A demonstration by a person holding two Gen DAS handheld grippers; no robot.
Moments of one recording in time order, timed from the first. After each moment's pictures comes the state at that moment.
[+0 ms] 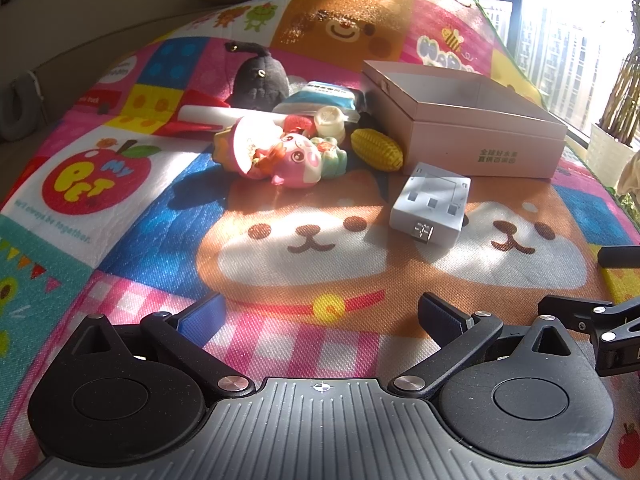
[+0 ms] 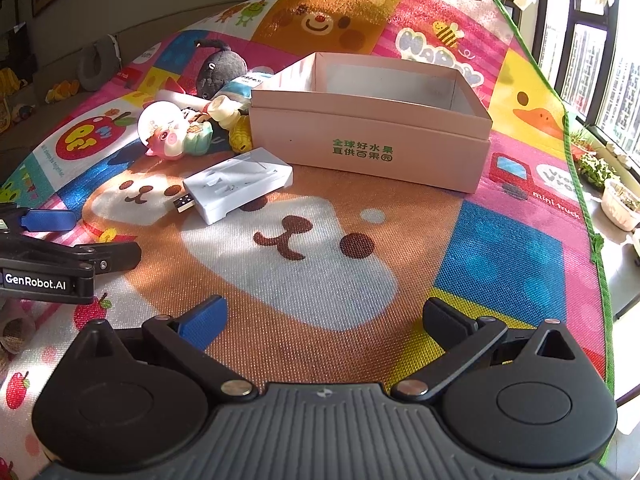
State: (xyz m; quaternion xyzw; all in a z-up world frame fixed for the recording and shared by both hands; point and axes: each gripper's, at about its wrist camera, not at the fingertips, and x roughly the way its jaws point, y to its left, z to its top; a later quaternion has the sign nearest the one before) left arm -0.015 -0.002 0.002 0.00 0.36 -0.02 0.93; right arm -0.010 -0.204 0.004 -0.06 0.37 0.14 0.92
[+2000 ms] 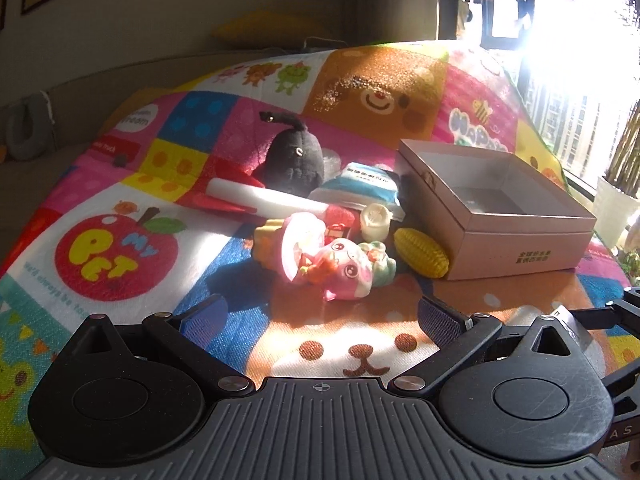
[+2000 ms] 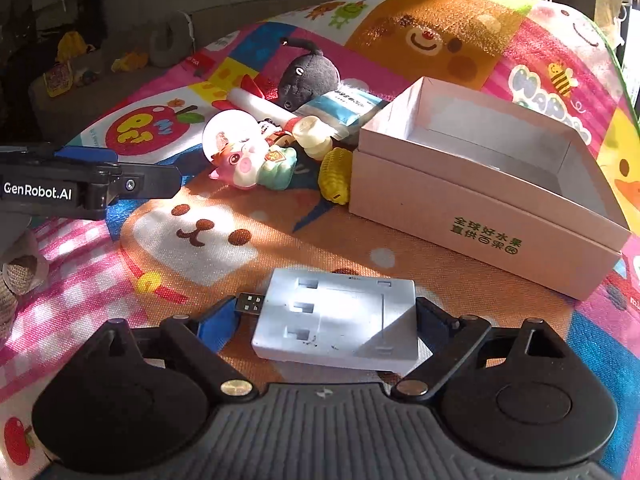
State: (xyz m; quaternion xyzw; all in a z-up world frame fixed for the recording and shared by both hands) left arm 0.027 0.027 0.035 -0.01 0.29 -0.01 0.96; right arm 0.037 -0.153 0.009 -0.10 0.36 0.23 0.90
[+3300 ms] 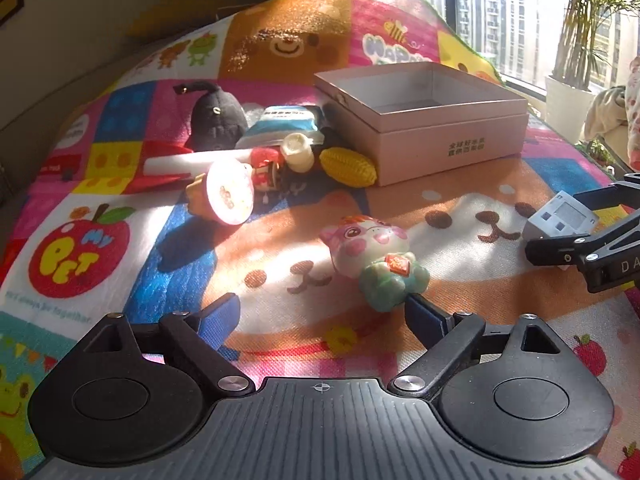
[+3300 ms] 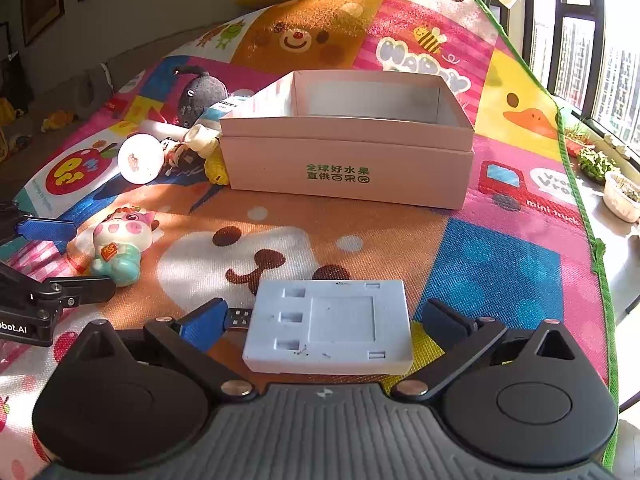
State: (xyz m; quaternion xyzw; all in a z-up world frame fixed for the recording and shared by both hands) left arm -0.001 0.003 0.017 0.10 0.35 -0.07 0.93; right arm 0.011 -0.221 0.005 -0.02 0.35 0.14 0.93
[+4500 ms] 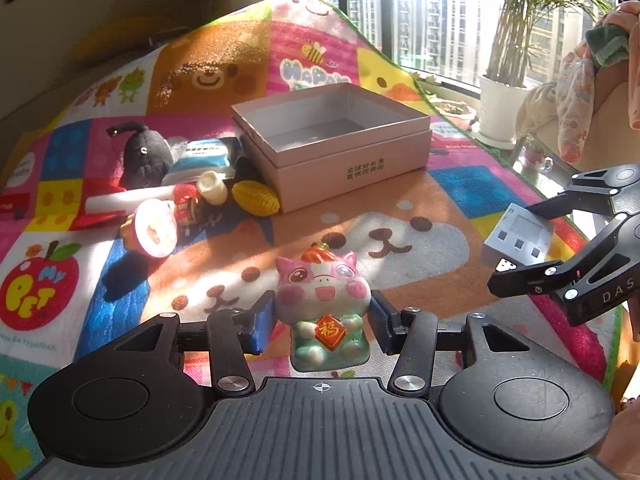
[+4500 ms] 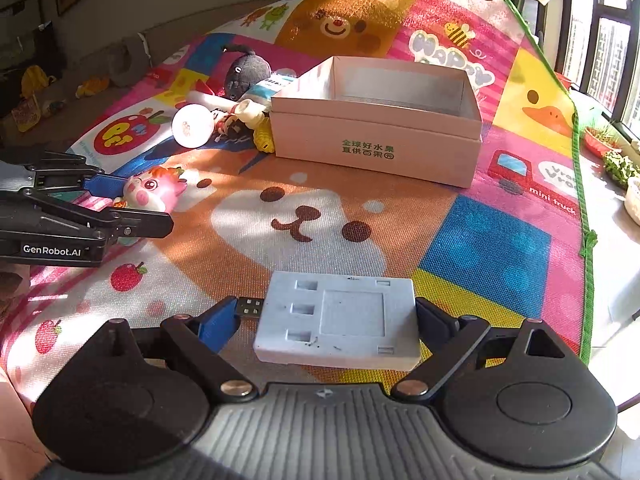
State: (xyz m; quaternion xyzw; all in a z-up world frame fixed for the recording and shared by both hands) left arm -0.035 -0.037 0.055 0.11 0.33 -0.18 0.92; right arm -0.034 -0.235 0.036 -0.05 0.38 0.19 0.90
